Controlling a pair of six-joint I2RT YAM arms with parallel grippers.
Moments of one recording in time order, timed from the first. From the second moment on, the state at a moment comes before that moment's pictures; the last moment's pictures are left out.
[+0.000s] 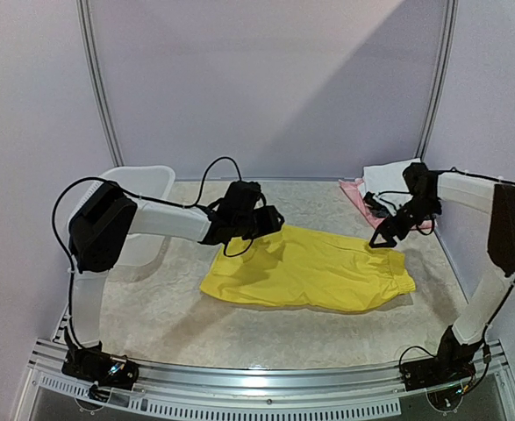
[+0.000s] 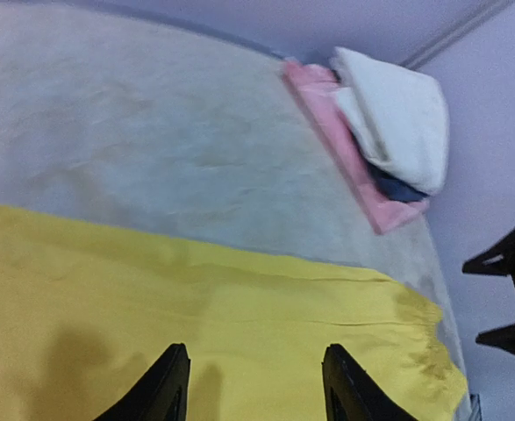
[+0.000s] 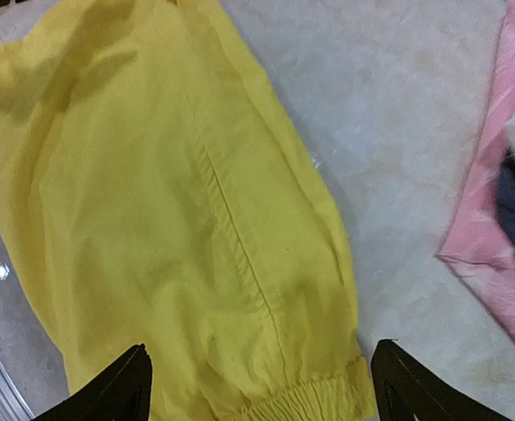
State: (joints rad) left arm -0.80 2.14 1.42 0.17 -0.07 -0.79; right arm 0.08 1.74 1.25 -0.81 -0.45 -0.64
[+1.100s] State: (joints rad) left arm -1.11 2.85 2.38 0.02 0.41 -0.84; right arm -0.41 2.07 1.30 -1.30 -0.75 -0.63
